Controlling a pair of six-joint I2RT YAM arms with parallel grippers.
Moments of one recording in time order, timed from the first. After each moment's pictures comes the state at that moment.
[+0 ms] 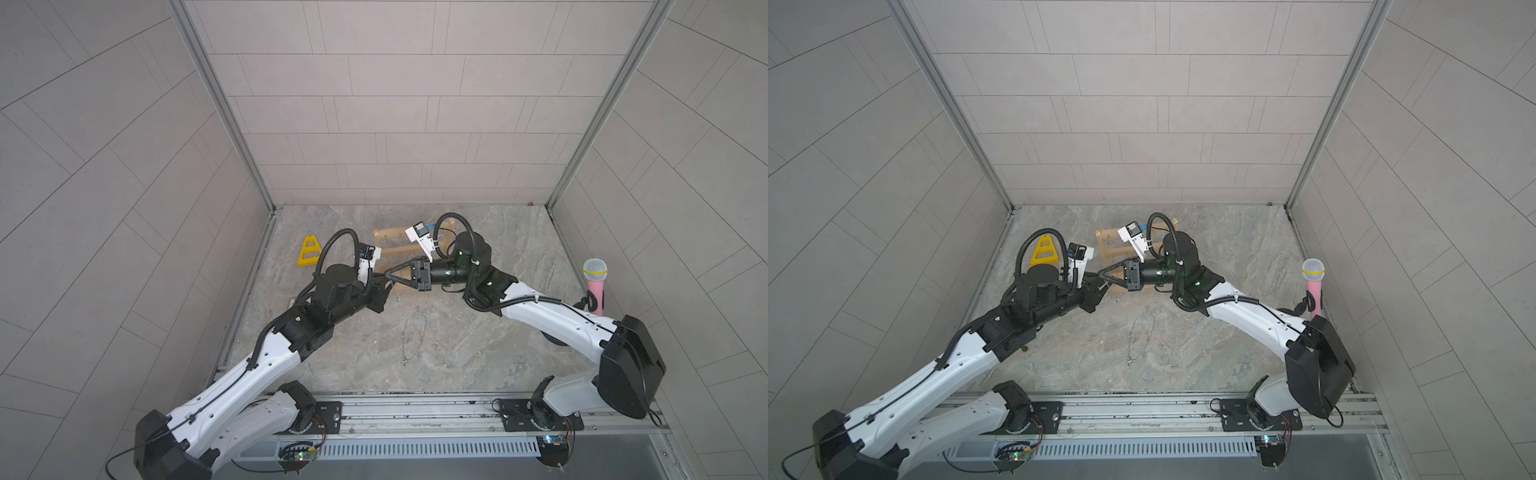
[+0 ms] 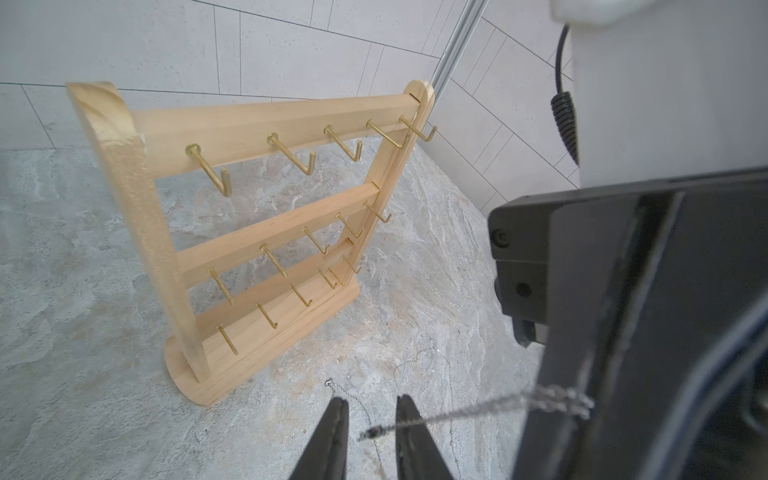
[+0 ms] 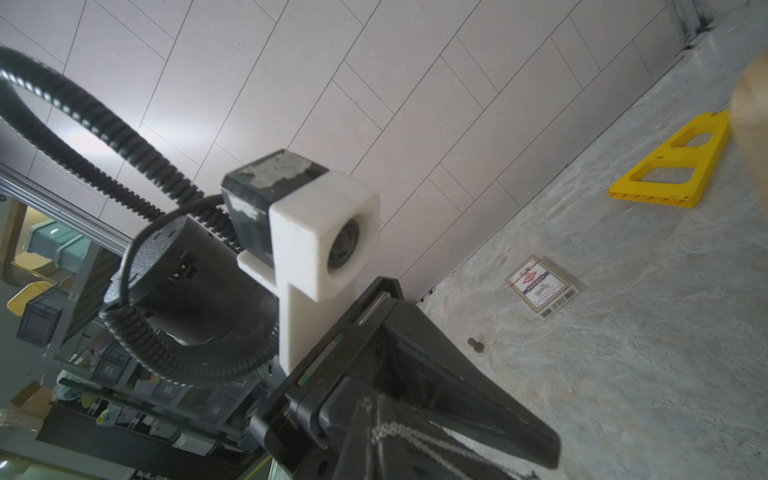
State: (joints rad) left arm -0.67 0.92 0.79 -0.23 0.10 -0.34; right arm 0.69 1.44 1.05 0.33 -0.82 0.80
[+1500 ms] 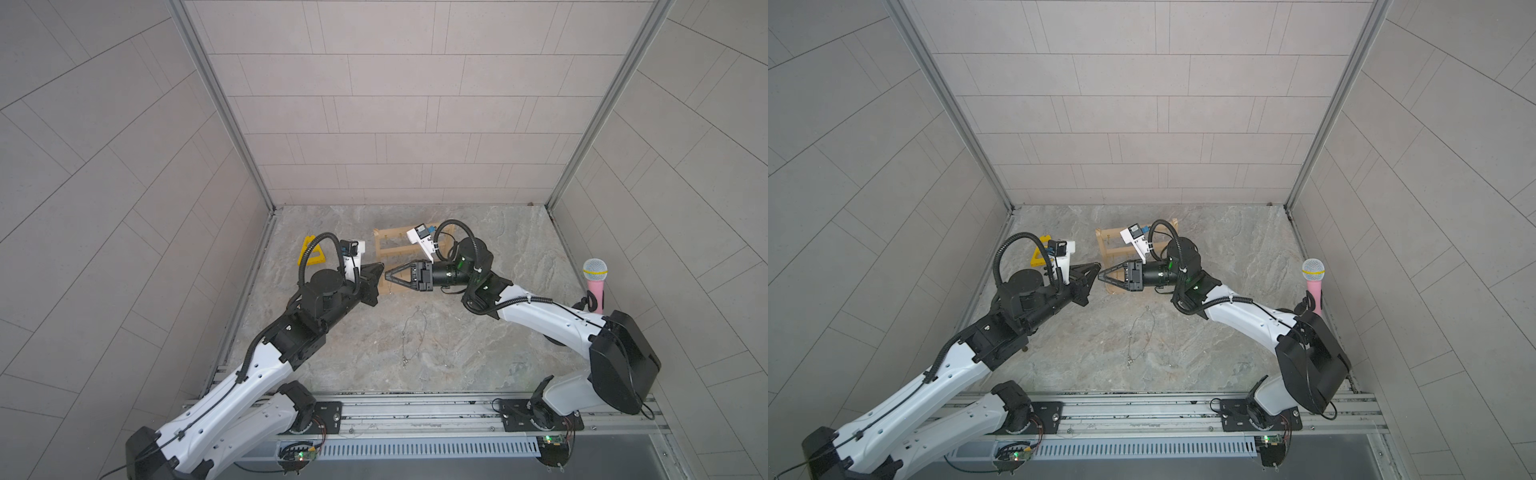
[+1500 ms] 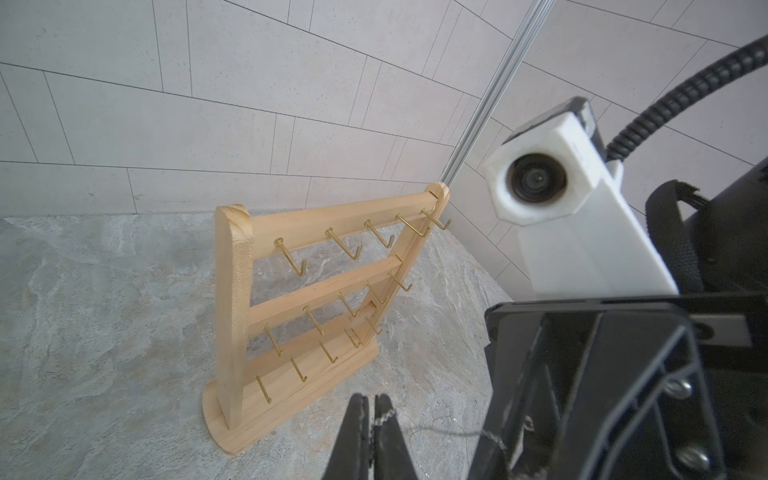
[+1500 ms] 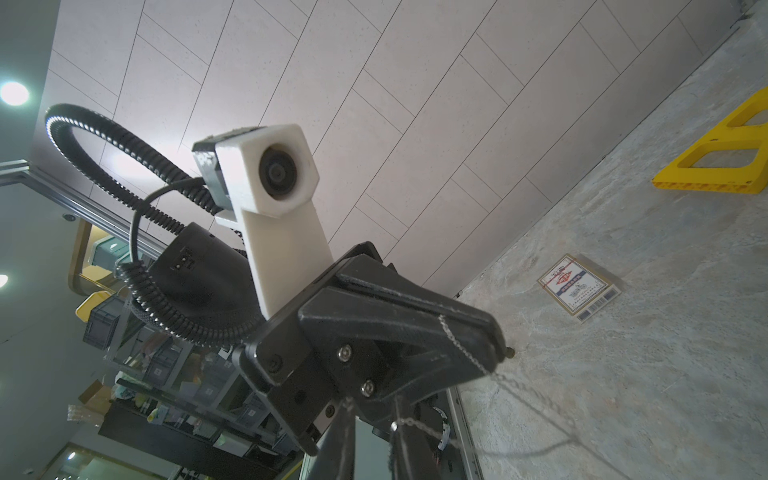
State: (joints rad) left arm -0.67 0.83 0.75 -0.12 -0.03 -0.36; right arm 0.68 1.46 0.98 0.56 -0.87 0.95
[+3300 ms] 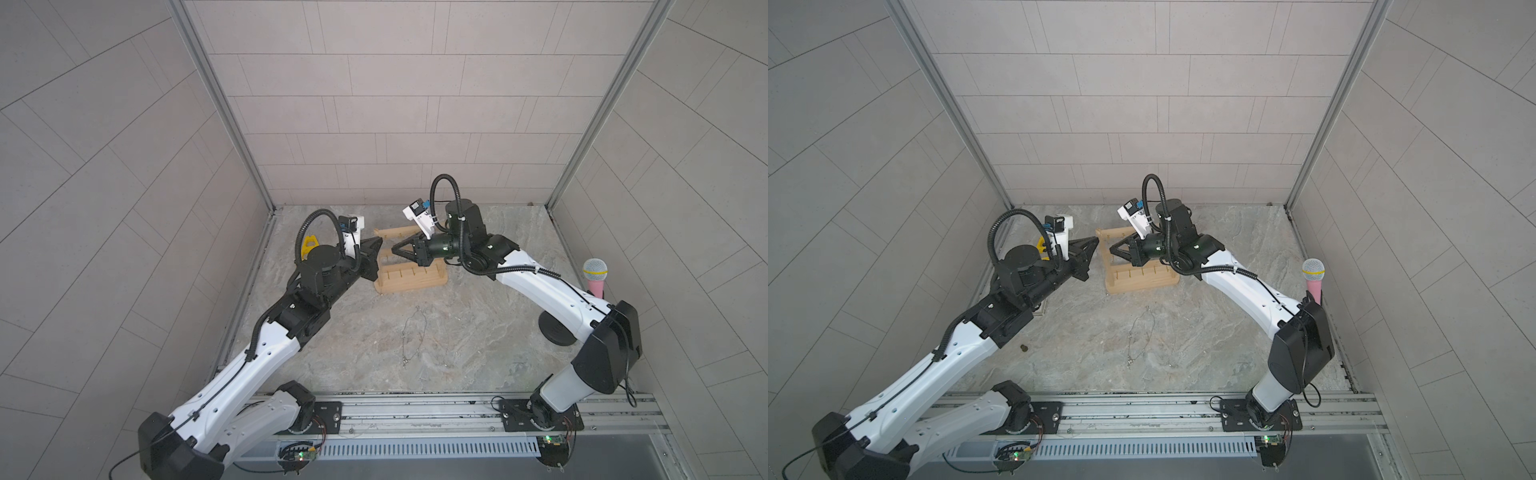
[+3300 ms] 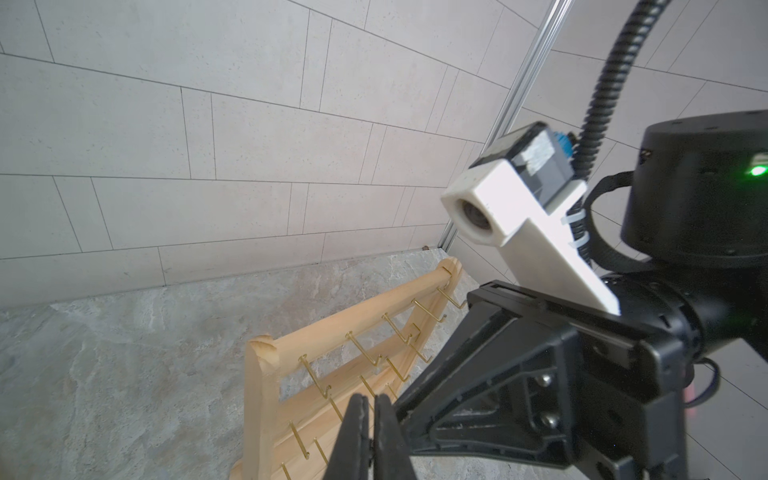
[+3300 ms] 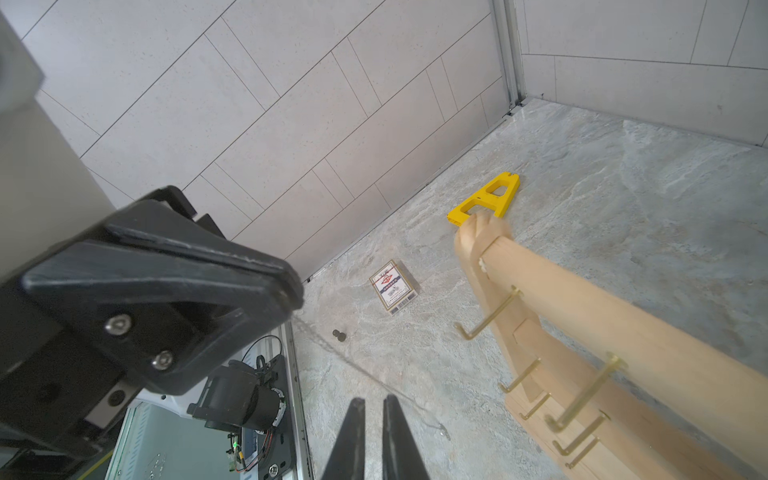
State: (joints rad) left arm -0.57 0.97 0.91 -0.04 0.03 -0.25; right arm 0.59 1.59 1.44 -0.27 -0.69 0.27
